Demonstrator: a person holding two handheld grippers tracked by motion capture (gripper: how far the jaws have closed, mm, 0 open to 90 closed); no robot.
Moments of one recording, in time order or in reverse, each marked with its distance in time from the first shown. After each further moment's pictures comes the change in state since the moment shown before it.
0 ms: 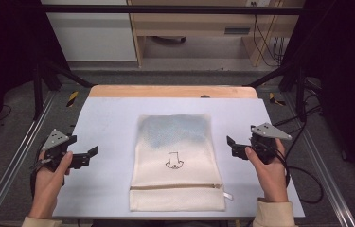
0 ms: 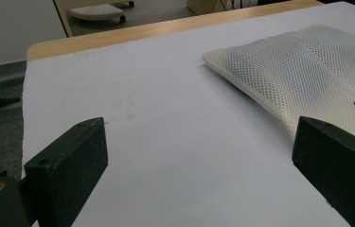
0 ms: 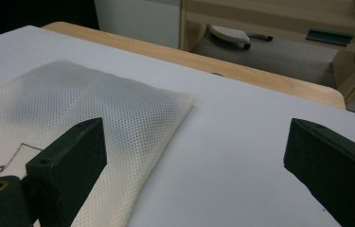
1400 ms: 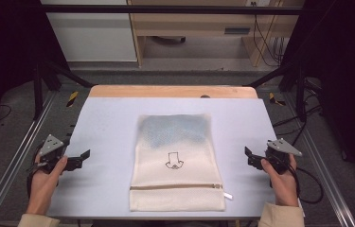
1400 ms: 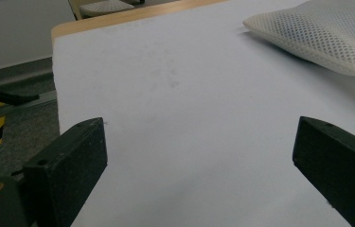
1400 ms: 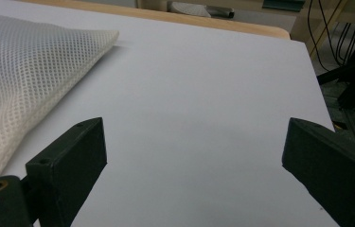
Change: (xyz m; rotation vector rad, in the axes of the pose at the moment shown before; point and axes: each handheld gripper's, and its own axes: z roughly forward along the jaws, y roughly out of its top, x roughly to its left) left arm 0.044 -0.044 0.018 0.013 0.039 0.043; right arm -0.056 -0.086 0.016 0.032 -0.134 0.072
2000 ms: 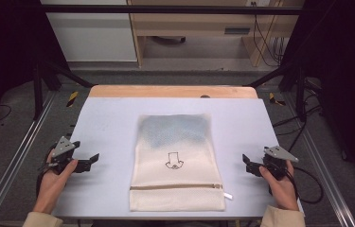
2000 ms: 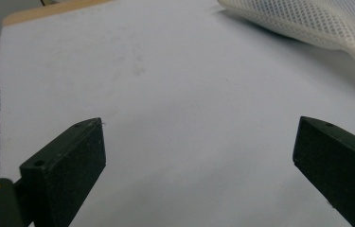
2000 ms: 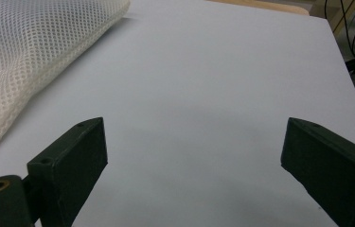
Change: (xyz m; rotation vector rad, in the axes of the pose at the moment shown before) left arm -0.016 -0.009 0.025 0.053 -0.078 0.052; right arm 0.003 -0.021 0.001 0.038 0.040 -0.019
